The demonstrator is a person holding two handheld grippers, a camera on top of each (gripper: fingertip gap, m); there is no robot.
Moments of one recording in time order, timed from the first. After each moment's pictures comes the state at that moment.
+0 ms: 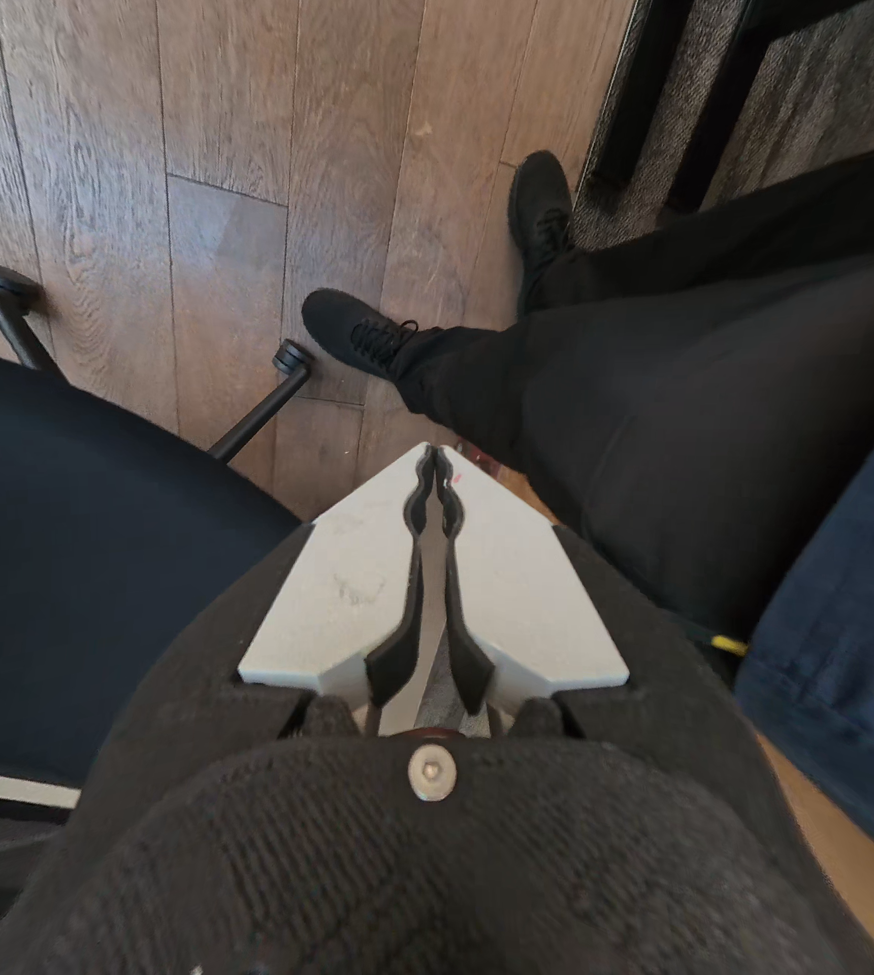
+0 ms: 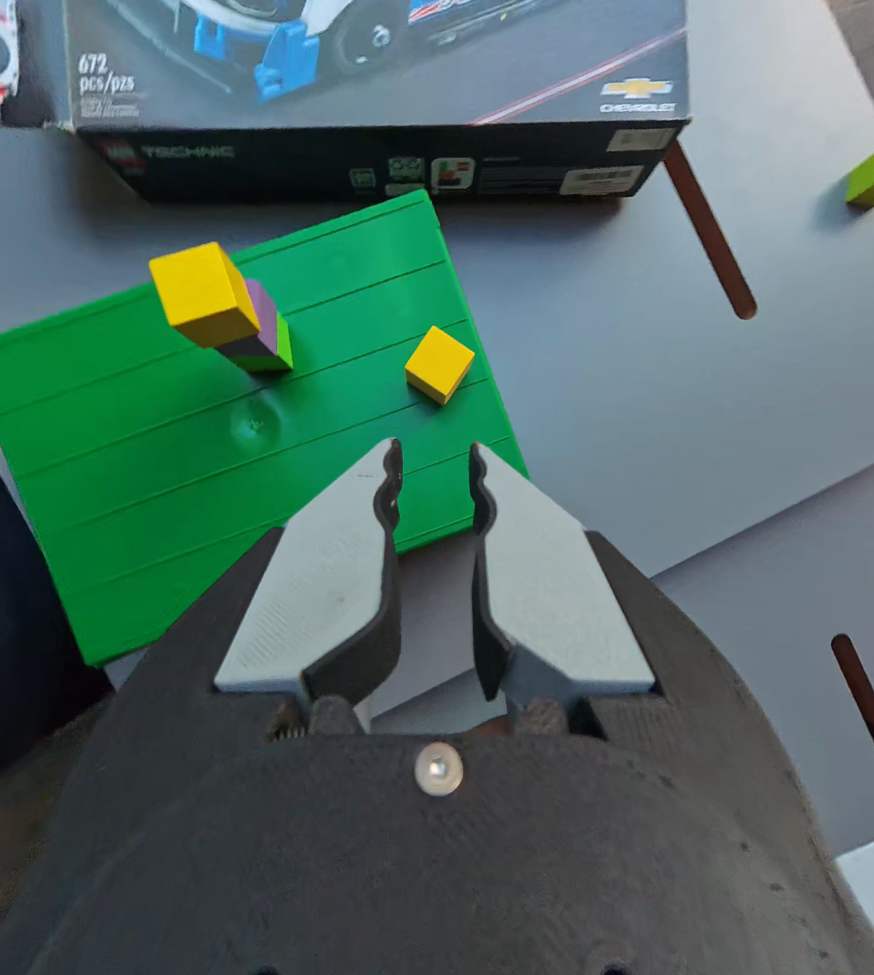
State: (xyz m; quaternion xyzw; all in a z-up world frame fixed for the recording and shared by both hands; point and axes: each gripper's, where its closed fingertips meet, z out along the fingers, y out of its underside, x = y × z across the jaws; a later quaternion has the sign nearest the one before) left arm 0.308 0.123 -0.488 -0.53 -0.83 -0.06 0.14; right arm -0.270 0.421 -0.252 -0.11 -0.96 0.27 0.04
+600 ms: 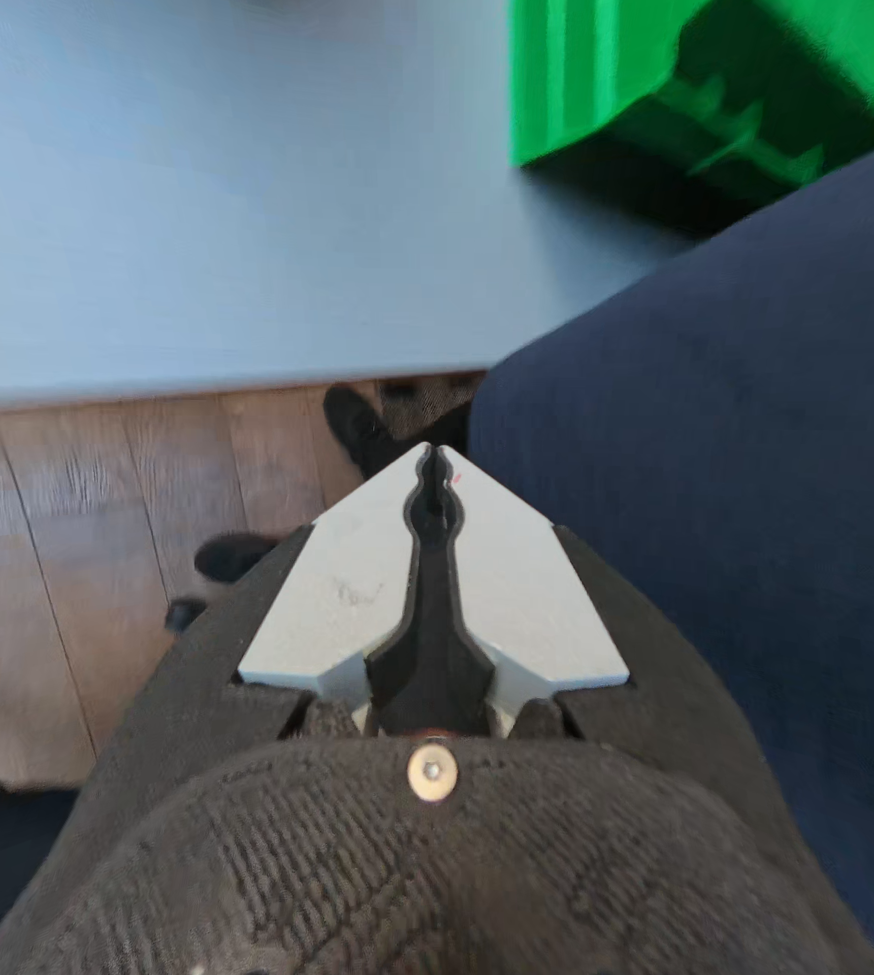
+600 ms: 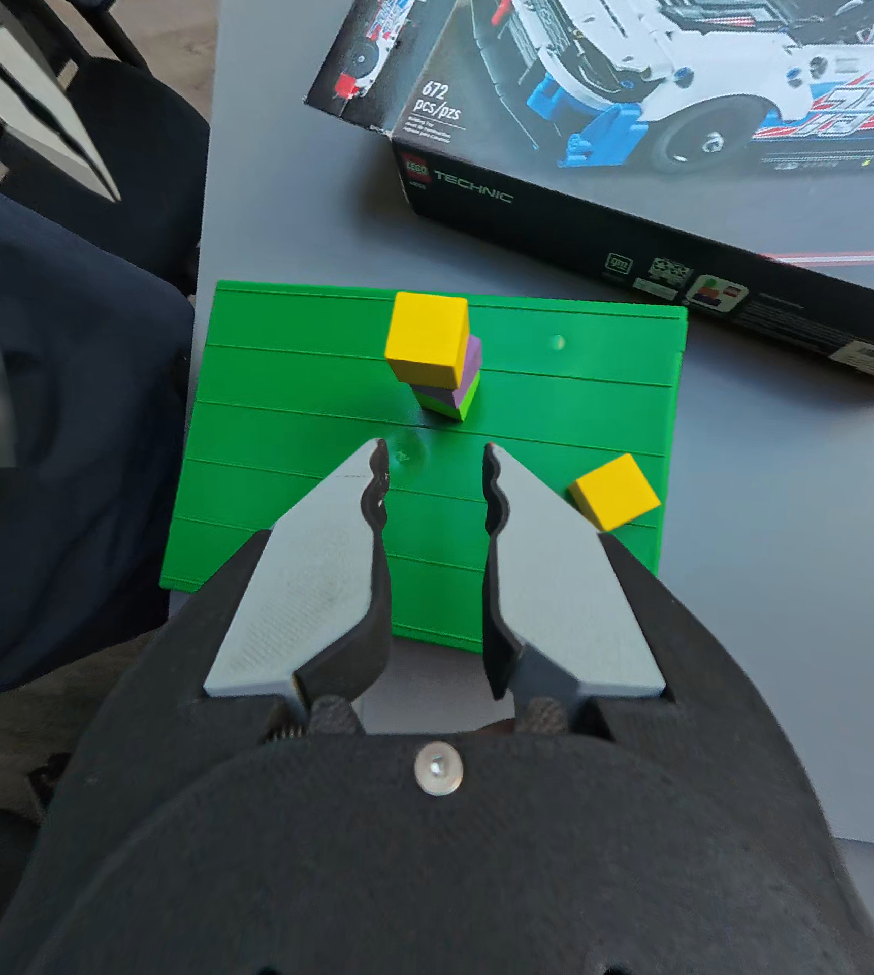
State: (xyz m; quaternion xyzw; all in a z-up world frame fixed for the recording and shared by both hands) left arm 0.110 0.227 -0.368 -0.61 -0.72 0.01 0.34; right arm -0.207 0.377 -0.262 0.08 -0.94 0.32 -0.12
